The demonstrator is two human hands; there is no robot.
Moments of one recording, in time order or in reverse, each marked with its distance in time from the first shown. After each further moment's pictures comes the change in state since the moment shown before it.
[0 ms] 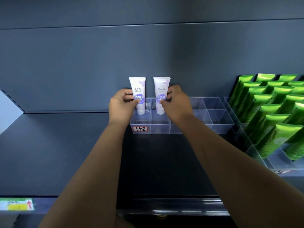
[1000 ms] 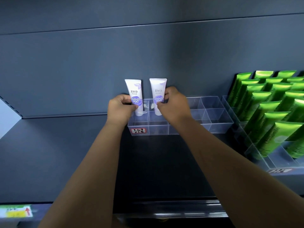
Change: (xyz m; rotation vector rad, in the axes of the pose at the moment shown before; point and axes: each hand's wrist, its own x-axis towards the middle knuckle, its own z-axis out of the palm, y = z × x) left_hand 0.003 0.002 0.002 0.084 -0.053 -0.113; right_hand -0.003 -0.002 0.001 -0.048 0.022 -0.006
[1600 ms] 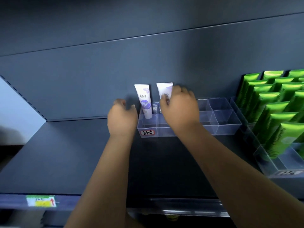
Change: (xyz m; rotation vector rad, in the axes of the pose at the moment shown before) left_hand -0.049 0.036 -0.021 0.450 0.270 -0.040; right_hand -0.028 -0.033 -0.018 -0.328 0.250 -0.133
